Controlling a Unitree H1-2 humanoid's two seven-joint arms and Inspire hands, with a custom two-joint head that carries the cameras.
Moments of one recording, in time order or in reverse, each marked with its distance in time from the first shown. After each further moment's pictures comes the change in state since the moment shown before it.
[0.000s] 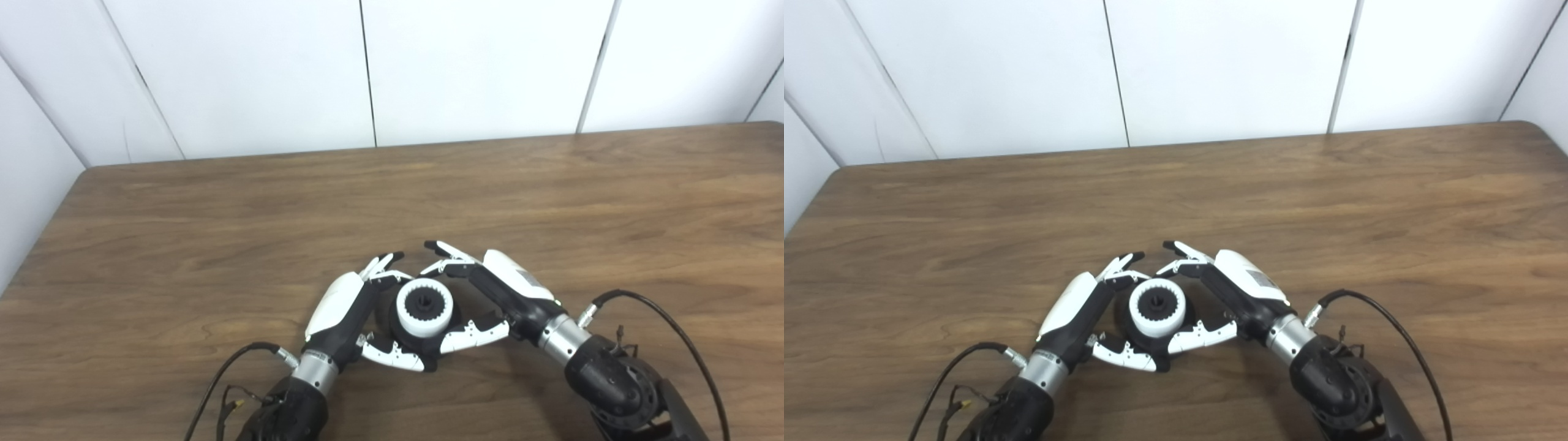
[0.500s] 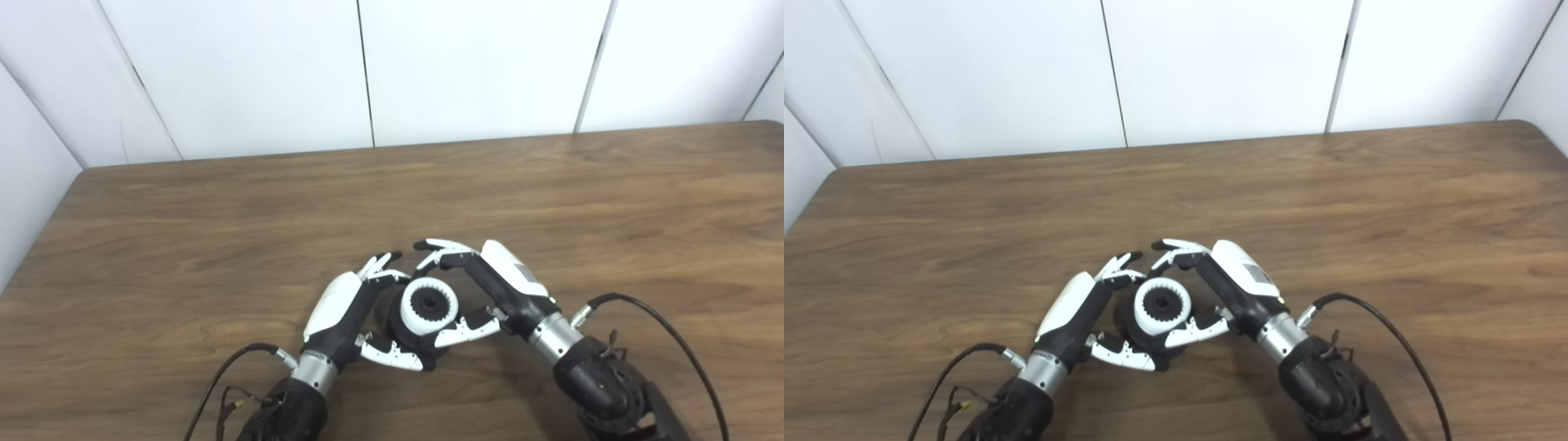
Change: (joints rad) left arm 0.000 -0.002 -0.001 0.000 0.000 0.000 0.002; right arm 0.006 0.010 -0.008 0.024 -0.013 -0.039 -0.047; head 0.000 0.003
